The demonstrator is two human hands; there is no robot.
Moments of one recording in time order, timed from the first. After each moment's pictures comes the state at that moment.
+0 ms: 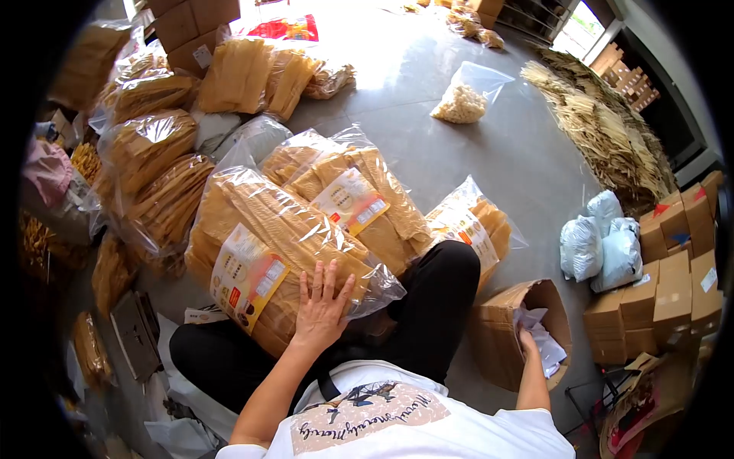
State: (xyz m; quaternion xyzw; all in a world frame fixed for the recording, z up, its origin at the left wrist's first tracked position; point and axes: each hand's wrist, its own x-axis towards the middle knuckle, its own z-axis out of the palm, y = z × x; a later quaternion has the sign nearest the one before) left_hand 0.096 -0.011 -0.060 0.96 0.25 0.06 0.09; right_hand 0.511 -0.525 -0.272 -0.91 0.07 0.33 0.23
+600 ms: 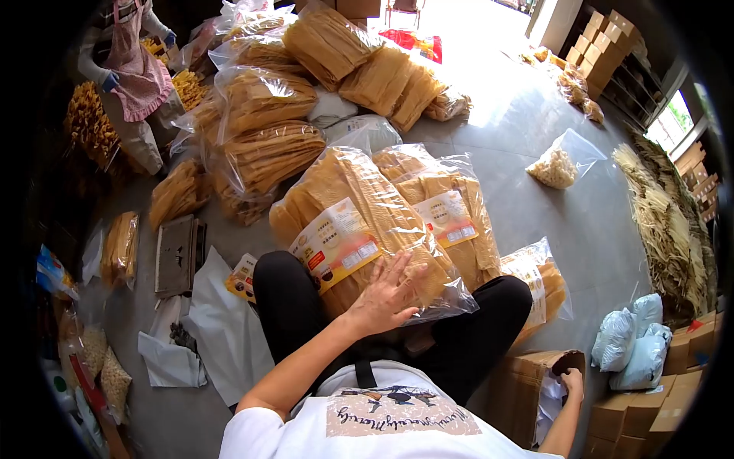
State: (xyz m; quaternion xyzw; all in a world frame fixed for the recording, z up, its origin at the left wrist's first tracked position) left_hand 0.077 -0.002 -0.038 0.92 0.23 0.18 0.26; right_hand 0.570 -0.441 -0.135 -0.96 -0.18 0.22 -0.07
